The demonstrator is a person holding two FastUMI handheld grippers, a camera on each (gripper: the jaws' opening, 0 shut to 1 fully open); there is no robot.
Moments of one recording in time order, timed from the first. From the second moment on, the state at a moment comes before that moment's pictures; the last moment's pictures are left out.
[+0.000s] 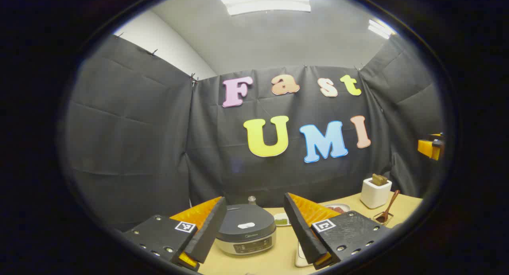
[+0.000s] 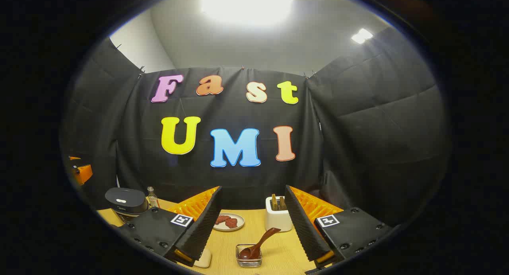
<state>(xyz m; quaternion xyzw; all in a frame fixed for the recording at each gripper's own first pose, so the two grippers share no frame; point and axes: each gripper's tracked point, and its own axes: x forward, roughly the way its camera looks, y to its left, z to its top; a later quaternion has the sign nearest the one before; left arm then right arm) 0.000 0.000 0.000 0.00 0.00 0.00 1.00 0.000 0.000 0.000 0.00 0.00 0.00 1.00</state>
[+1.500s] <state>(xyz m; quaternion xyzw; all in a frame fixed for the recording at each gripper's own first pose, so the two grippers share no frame) -0.001 -0.016 0.010 -0.01 0.00 0.01 1.00 0.000 -0.023 -0.007 0.00 0.01 0.00 1.00</state>
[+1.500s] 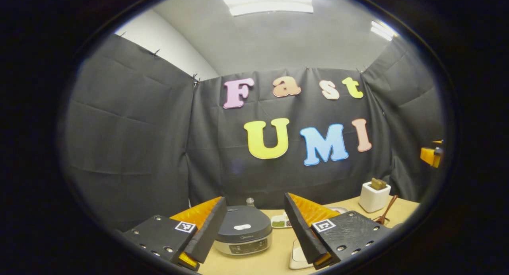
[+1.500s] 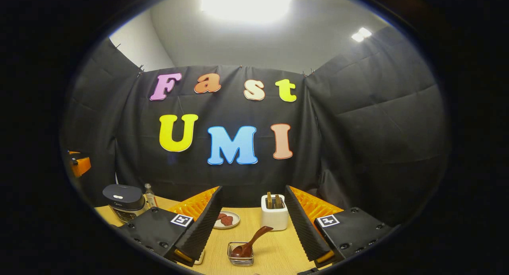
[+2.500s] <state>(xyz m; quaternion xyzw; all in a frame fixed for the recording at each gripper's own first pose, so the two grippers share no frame) 0.005 -0.020 0.036 0.01 -0.02 0.03 1.00 -0.005 -0.056 -0.021 0.01 0.02 0.04 1.00</state>
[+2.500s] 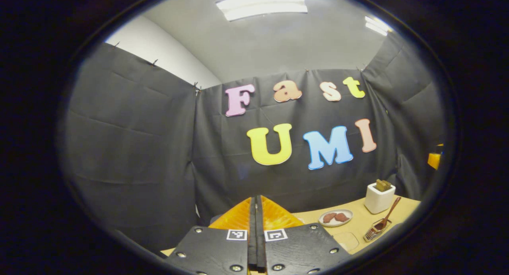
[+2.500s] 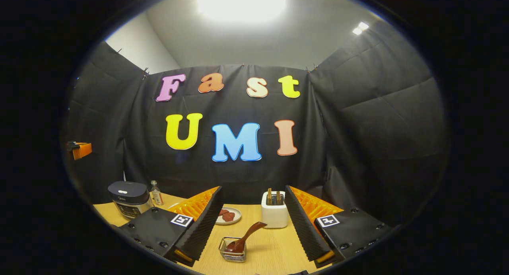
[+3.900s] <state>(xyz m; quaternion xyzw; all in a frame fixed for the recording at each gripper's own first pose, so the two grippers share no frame) 0.181 0.025 -0.223 -0.04 0.20 -0.06 0.98 0.034 0.012 -0.029 -0.04 0.03 -0.06 1.00</state>
